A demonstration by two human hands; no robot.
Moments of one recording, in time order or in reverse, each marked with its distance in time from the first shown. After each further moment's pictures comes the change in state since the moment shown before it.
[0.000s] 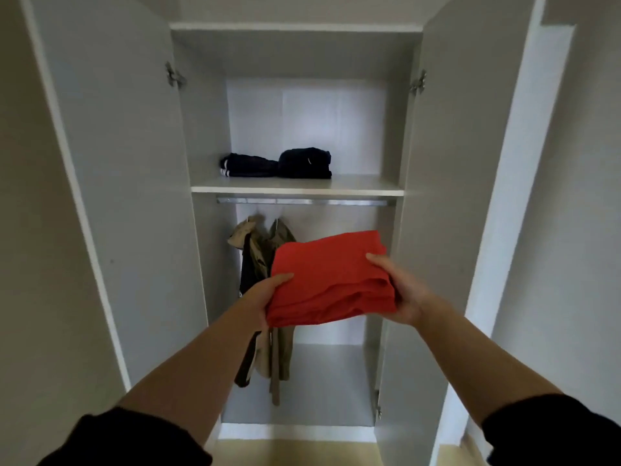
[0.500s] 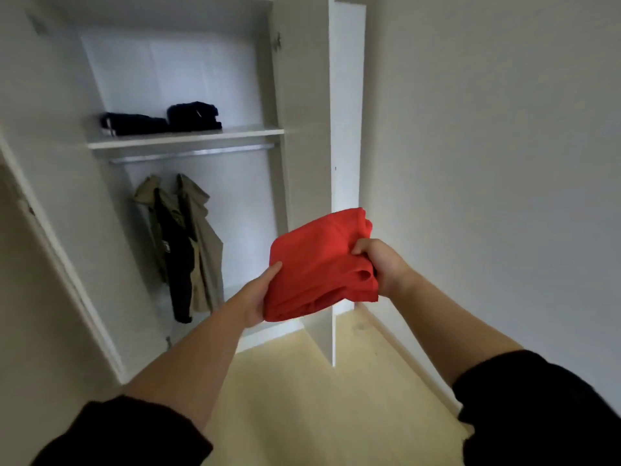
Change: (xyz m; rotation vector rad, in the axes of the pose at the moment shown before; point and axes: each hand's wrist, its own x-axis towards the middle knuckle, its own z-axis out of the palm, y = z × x) left_hand -0.277 -0.181 0.009 0.170 -0.427 -0.216; right_hand -0.361 0.156 0.102 -0.006 0.637 -0.120
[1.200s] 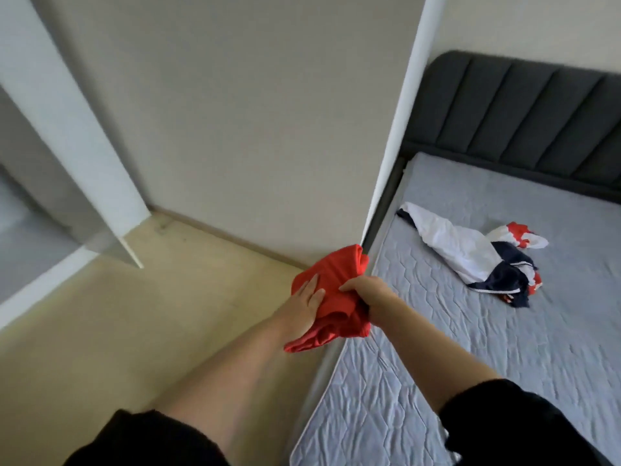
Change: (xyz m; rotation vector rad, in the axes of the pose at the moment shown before) left_hand -0.277 -0.427 0.378 1.135 -0.747 0.214; right_hand -0.484 0.260 -0.316 0.096 0.897 0.353
